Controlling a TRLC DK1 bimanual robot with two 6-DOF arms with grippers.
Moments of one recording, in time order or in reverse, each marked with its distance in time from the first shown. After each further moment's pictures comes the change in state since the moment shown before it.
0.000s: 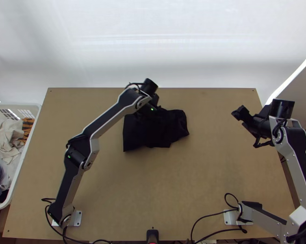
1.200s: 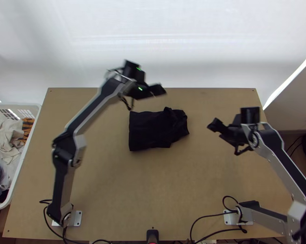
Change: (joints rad) left arm 0.157 -0.113 0.023 0.242 0.019 -0.100; right arm 0.256 0.069 -0.109 0.023 0.000 0.070
